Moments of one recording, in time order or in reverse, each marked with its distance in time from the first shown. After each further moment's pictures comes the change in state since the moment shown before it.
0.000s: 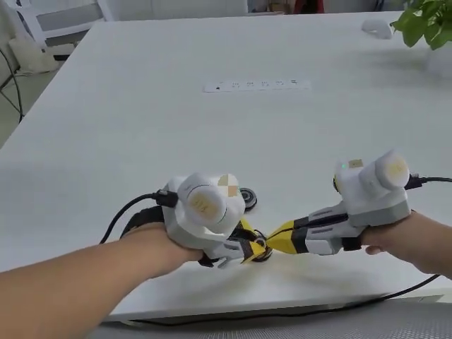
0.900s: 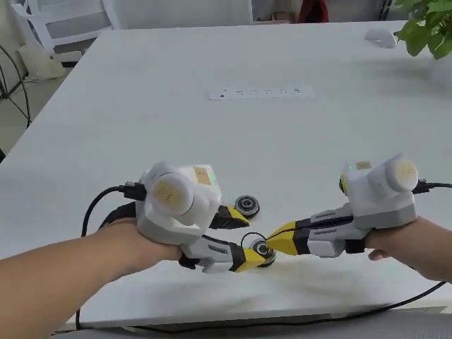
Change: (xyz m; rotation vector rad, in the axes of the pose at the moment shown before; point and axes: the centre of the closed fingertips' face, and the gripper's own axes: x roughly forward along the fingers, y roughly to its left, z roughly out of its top) left arm -0.046 0.001 0.018 -0.050 -0.109 -0.020; right arm -0.005 0.000 0.017 0.023 -0.068 0.030
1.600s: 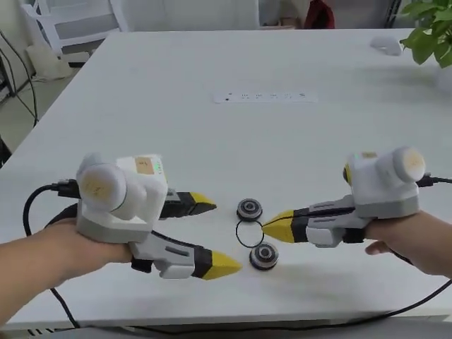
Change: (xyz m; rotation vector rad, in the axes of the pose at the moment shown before) left arm -0.050 0.006 -0.001 -0.059 -0.092 0.043; right arm 0.003 0.010 0.031 0.005 -0.065 0.028
